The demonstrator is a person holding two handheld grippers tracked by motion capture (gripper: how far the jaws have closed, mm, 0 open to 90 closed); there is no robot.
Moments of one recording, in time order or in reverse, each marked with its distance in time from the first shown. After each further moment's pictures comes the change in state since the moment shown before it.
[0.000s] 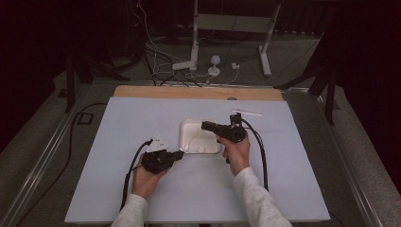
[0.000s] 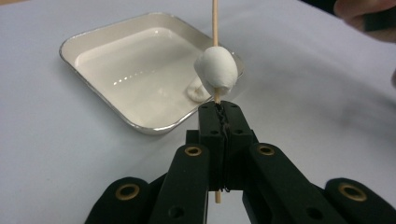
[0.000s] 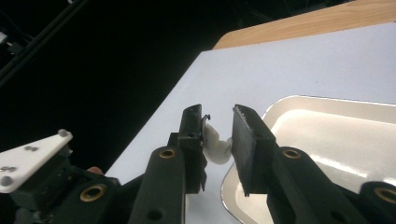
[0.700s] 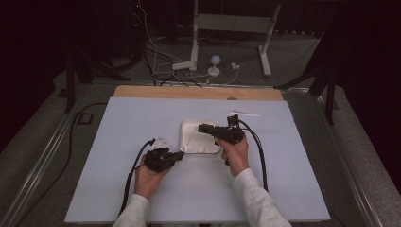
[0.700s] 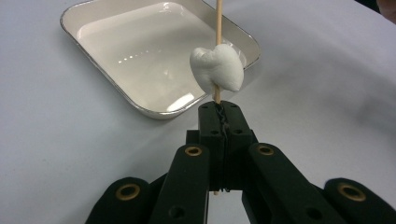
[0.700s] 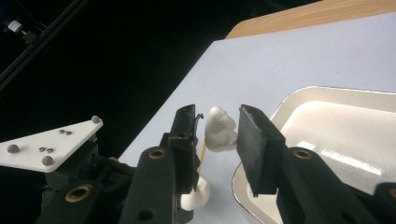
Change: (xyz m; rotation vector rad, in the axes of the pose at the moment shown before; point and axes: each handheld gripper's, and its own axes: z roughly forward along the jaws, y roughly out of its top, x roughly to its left) left arm 0.003 0.001 0.010 0.072 0.021 -0.062; right arm 0.001 -0.004 0.004 0.038 0.043 -0.006
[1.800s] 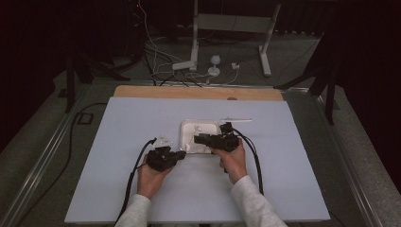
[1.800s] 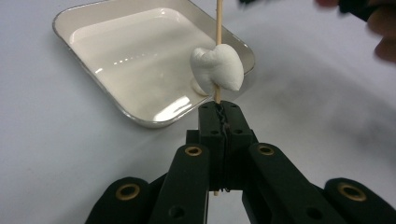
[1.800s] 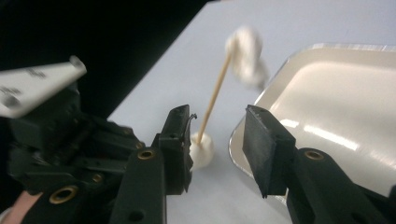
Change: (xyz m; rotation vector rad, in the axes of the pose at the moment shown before) left arm -0.003 0.004 0.004 -0.031 -0.019 -0.032; right arm 0.010 -0.024 0.013 0.126 -0.064 -0.057
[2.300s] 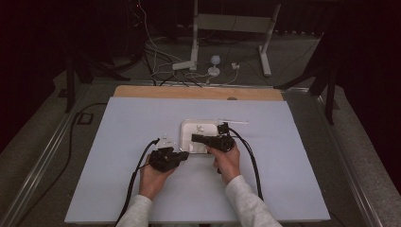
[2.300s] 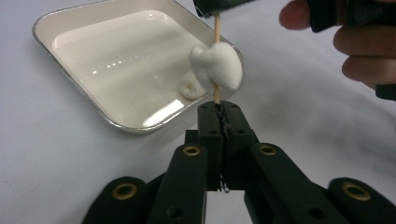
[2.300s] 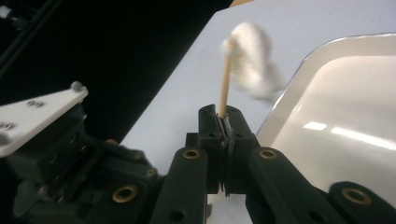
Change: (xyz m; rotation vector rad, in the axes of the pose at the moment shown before) left arm -0.007 0.001 0.003 -0.003 -0.016 0.027; right arm -0.004 -0.002 0.012 -0.063 0.056 0.103
